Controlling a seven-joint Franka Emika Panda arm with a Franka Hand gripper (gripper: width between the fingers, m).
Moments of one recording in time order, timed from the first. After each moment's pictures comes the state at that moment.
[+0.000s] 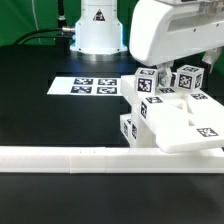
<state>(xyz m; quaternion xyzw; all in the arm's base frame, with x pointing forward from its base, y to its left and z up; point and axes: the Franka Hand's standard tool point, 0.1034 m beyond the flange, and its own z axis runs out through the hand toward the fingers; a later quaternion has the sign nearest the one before) 0.610 0.110 0.114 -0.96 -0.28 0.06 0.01</state>
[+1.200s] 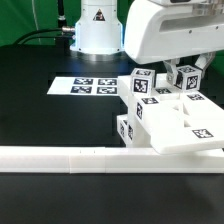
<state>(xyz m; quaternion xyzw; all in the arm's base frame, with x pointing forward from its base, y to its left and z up) 0.609 0.105 0.112 -0.98 -0.18 0.06 0.00</state>
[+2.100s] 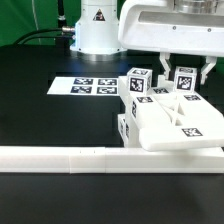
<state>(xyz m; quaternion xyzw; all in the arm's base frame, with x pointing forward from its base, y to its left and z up) 0.609 0.108 0.111 -0.99 0.16 0.04 0.01</state>
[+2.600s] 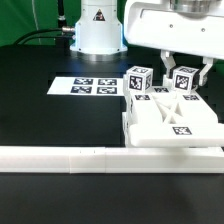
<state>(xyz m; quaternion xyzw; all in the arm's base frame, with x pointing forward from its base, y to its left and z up) 0.608 0.111 0.111 -0.91 0.41 0.01 0.03</state>
